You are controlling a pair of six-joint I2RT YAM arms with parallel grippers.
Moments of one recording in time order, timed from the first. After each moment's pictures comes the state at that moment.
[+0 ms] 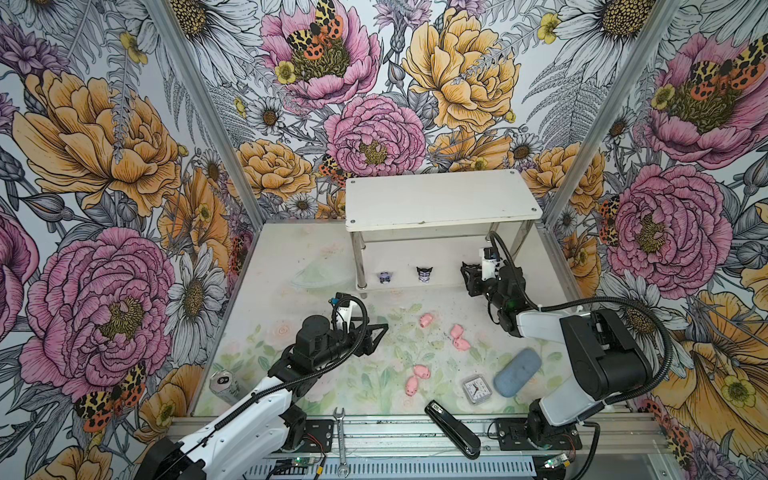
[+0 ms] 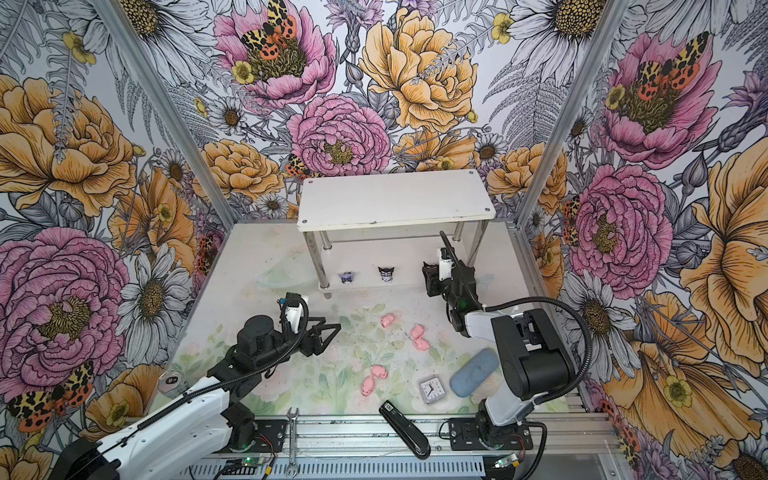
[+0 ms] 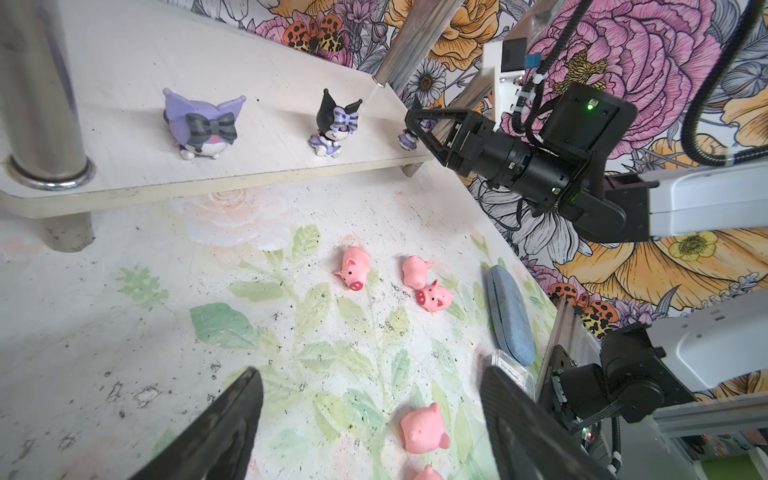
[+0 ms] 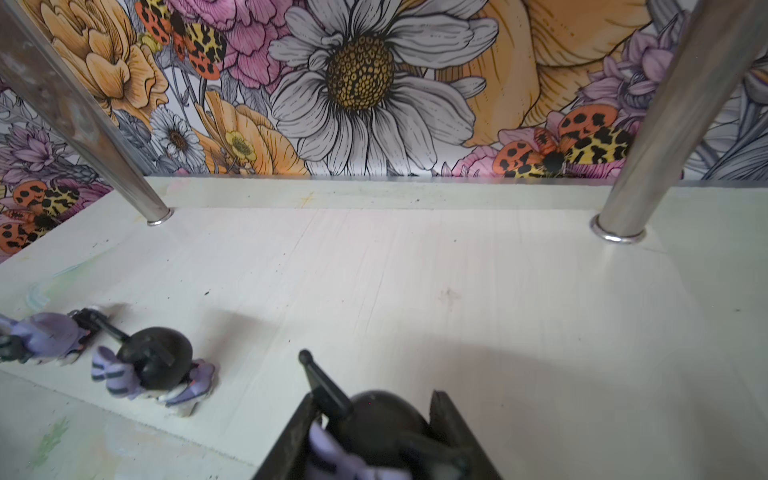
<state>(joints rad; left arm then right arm) -0.54 0.81 0.27 0.23 0.35 -0.51 0.19 1.62 0.61 0.70 -0.19 0.14</state>
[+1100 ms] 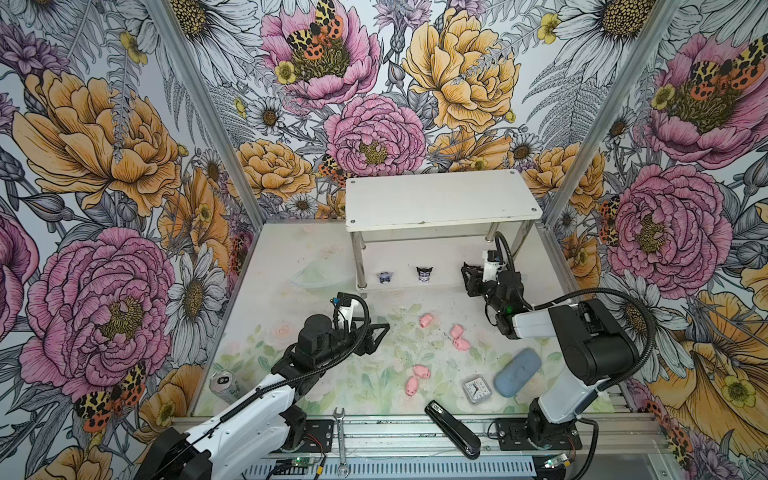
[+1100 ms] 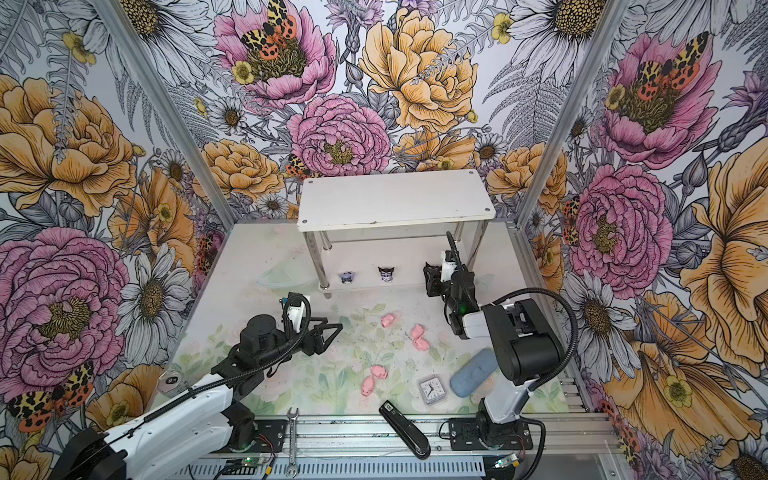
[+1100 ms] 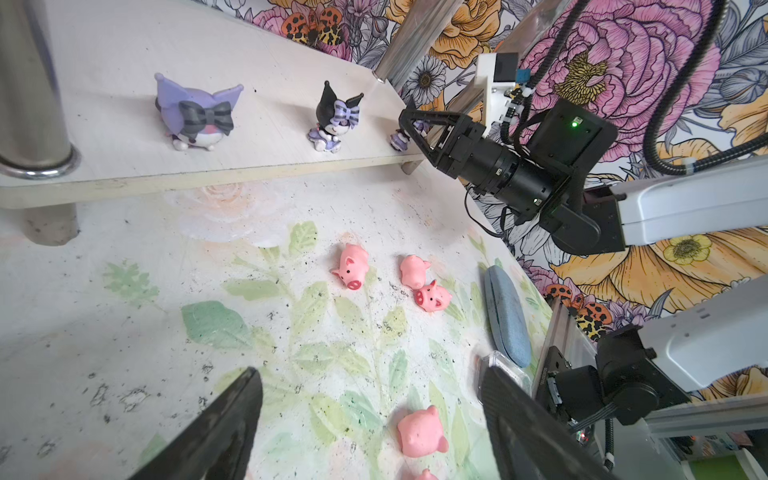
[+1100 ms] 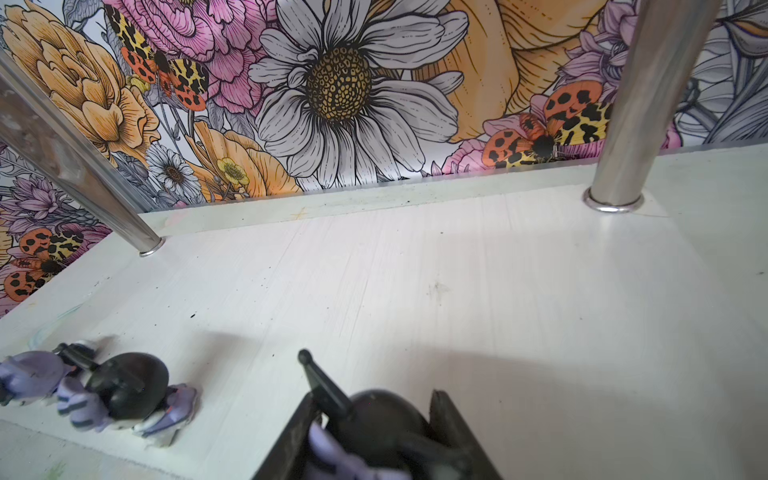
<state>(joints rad) -0.54 0.86 0.26 0.29 0.37 -0.53 0.19 1.70 0.57 0.84 -0.18 0.25</state>
